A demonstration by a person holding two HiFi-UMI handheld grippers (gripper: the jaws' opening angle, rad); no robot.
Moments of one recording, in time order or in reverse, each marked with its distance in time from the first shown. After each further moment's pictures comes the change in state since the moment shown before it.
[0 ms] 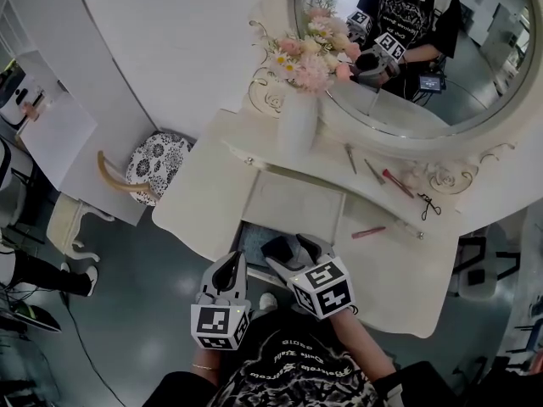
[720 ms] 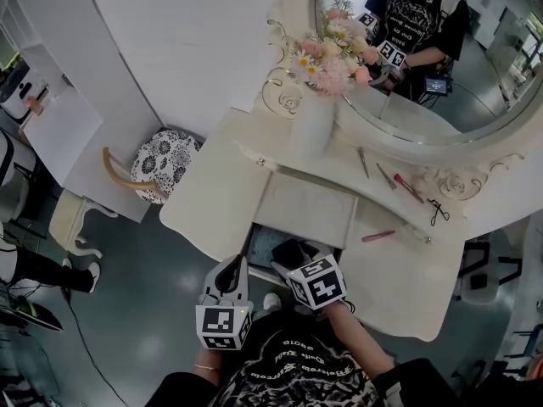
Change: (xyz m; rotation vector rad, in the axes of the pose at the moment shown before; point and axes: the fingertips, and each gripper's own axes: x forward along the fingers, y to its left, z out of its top) left arm -0.001 0.027 -0.018 0.011 0.056 0.041; right arm 0.045 -0.002 -0.040 0.039 0.188 -0.017
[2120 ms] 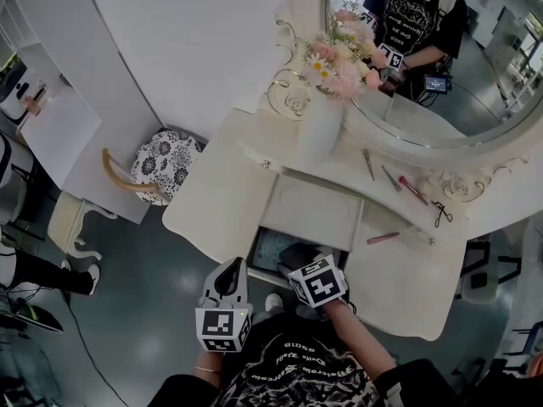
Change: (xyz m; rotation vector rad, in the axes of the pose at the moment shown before) left arm -0.001 0.020 -0.003 -0.012 0.010 0.000; right arm 0.019 -0.008 -0.016 -0.017 0.118 -0.066
